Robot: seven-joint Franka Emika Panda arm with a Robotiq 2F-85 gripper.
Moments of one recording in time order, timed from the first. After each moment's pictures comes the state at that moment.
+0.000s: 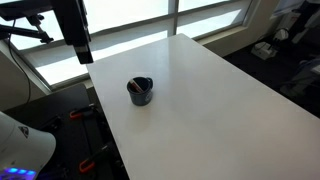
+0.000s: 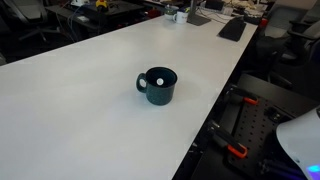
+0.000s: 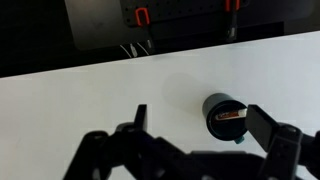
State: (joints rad) arm -0.10 -0.77 -0.02 -2.67 -0.06 1.79 0.05
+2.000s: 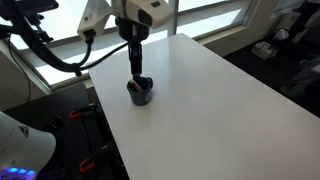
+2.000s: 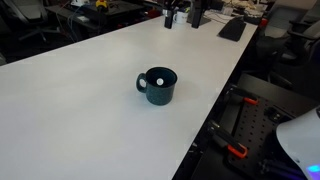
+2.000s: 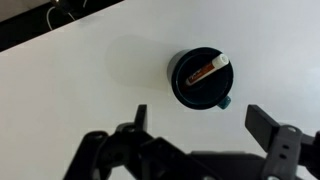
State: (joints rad) arm -0.06 -0.29 -0.01 -2.64 0.17 2.31 0.20
